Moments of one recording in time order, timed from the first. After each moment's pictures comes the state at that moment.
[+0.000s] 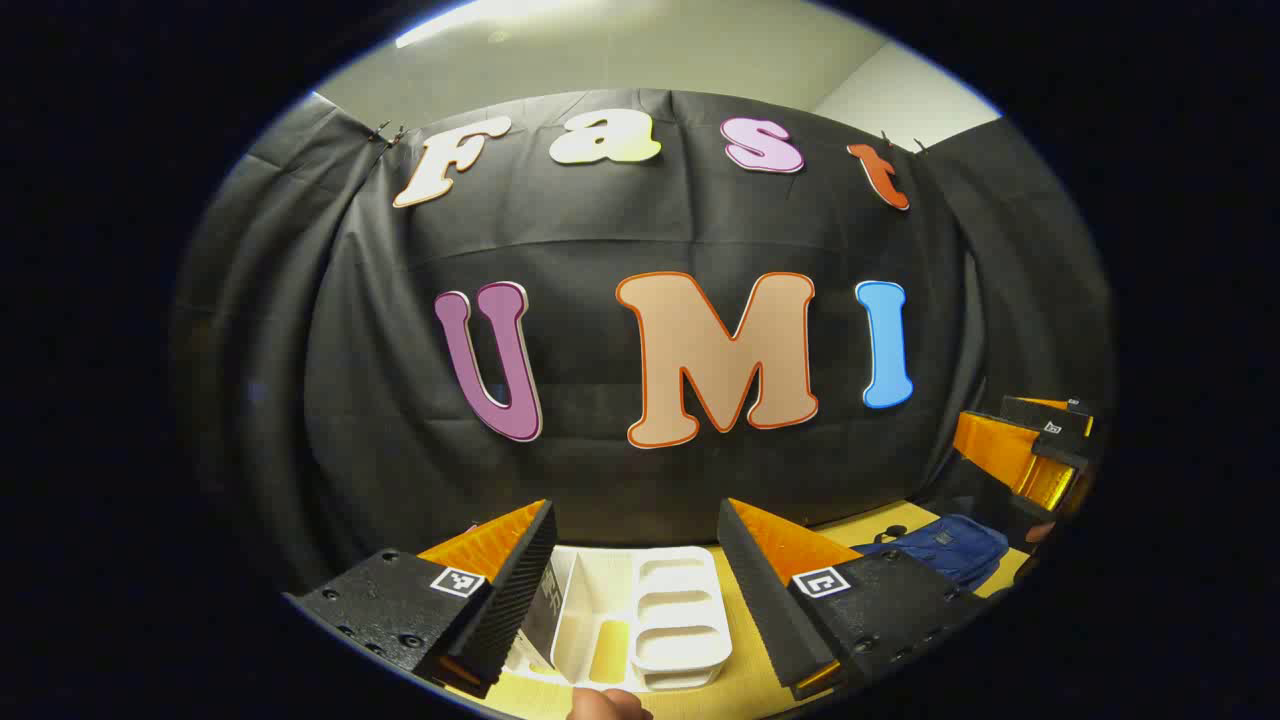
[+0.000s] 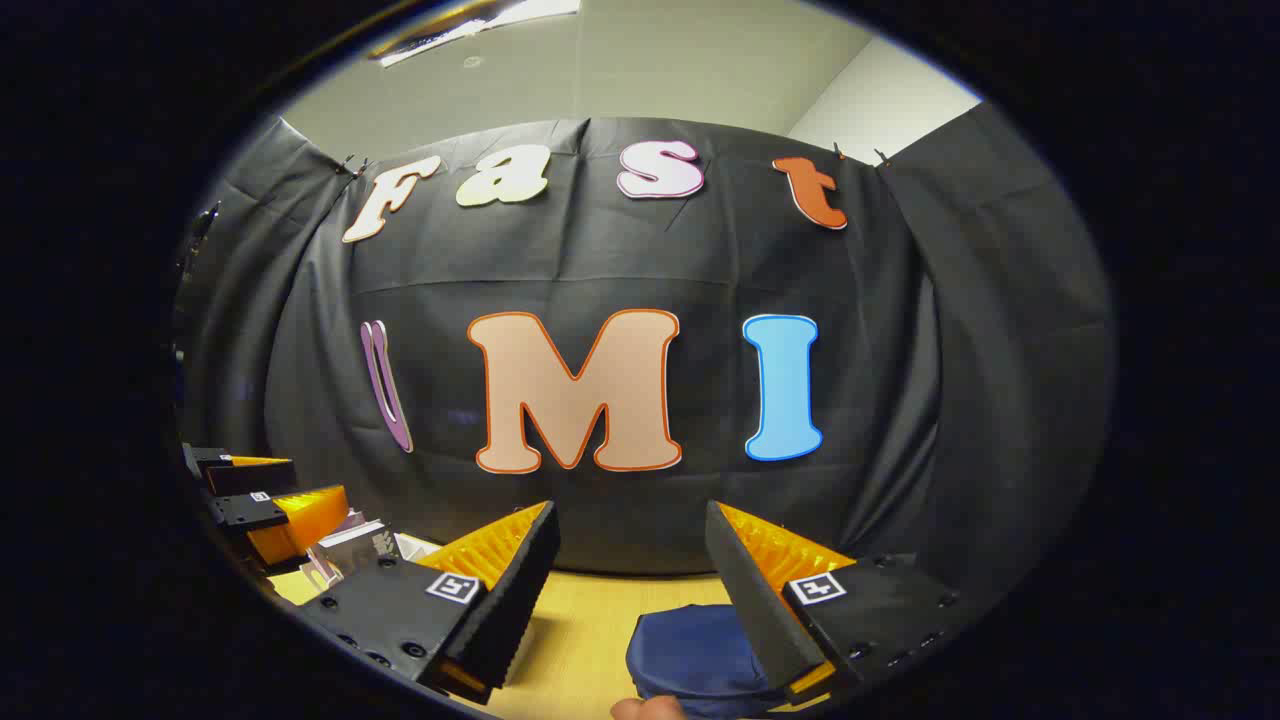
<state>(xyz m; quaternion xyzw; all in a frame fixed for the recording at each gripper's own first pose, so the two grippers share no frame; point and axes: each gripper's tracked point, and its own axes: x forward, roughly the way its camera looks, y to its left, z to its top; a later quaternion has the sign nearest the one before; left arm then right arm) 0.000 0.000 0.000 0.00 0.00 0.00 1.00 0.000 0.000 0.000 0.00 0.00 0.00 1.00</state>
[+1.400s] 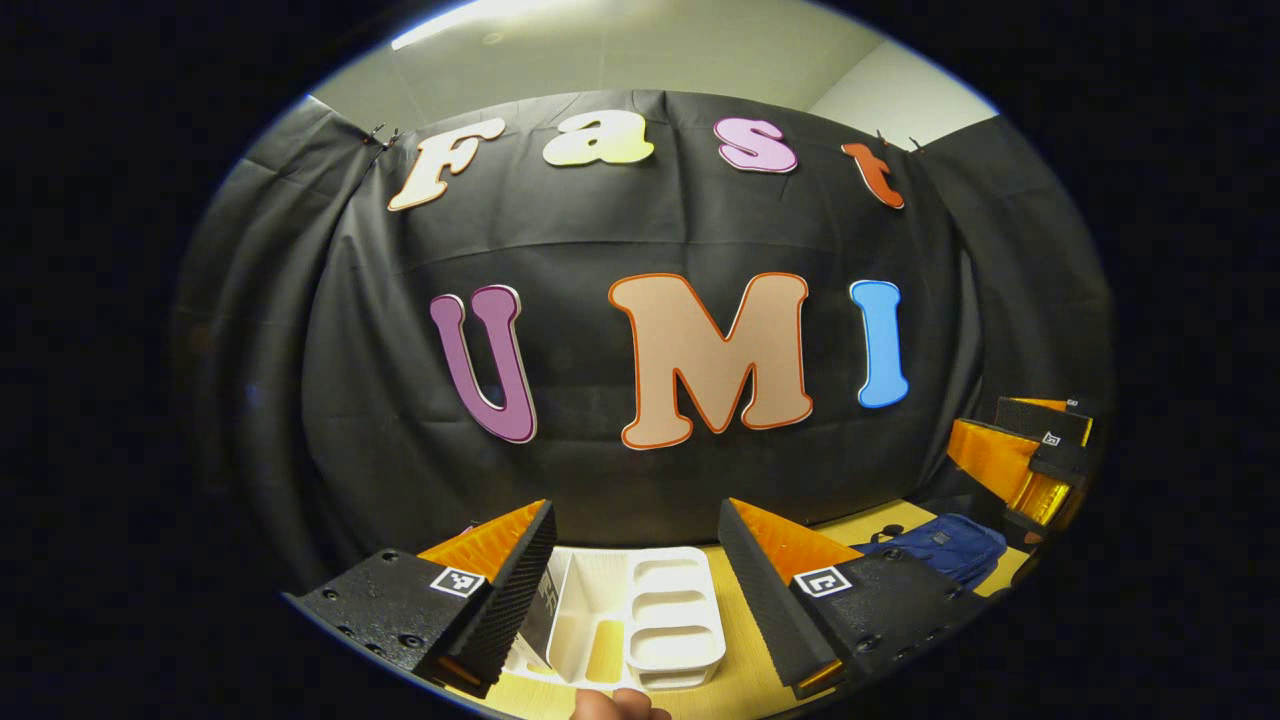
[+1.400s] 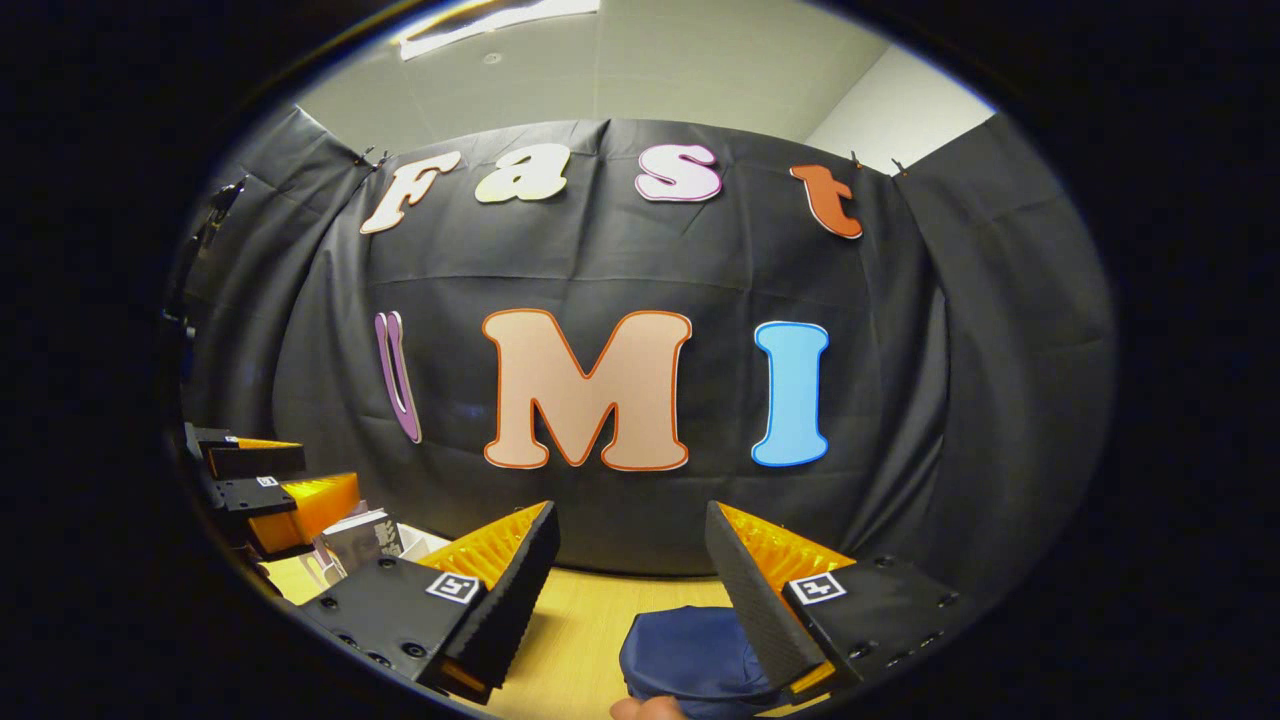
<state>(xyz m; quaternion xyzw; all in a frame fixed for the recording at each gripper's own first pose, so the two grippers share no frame) -0.005 -0.001 0.000 0.00 0.00 0.00 1.00 -0.007 0.008 0.001 -0.03 0.00 0.02 1.00</state>
